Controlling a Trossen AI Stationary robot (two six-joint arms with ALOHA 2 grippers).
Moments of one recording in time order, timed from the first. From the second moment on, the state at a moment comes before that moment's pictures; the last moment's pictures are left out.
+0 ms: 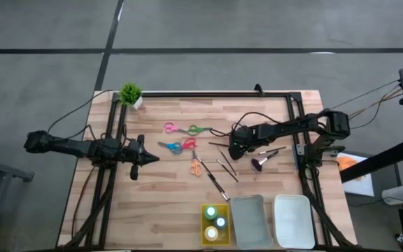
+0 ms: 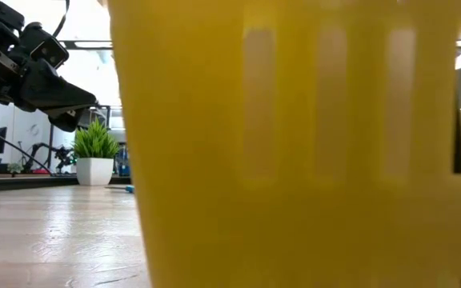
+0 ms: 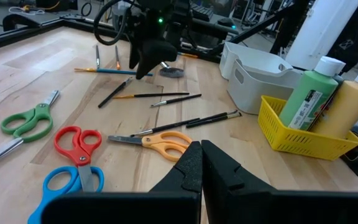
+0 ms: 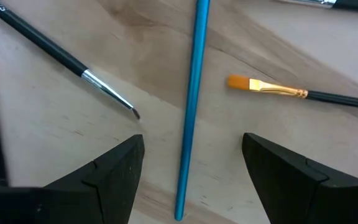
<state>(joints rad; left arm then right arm) -0.12 0.25 0.00 0.02 -0.06 -0.26 -0.14 1.68 0.86 -0.61 0.18 0.98</state>
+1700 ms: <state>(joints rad) -0.12 0.25 0.00 0.02 -0.06 -0.26 -0.07 1.45 0.87 -0.66 0.21 0.99</state>
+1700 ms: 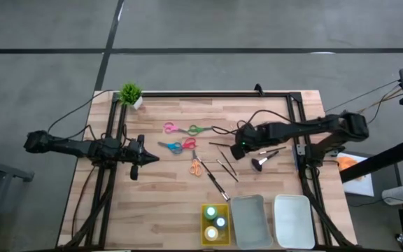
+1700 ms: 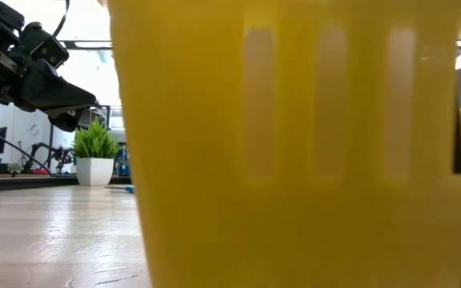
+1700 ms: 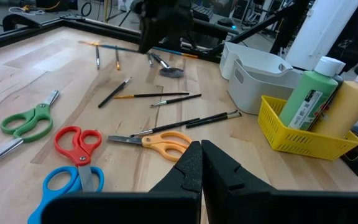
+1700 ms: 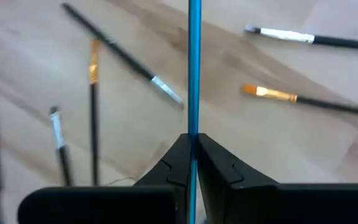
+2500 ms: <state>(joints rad) -0.12 0.25 0.00 0.02 -0.06 -0.26 0.65 1.32 1.27 -1.34 0.20 2.00</state>
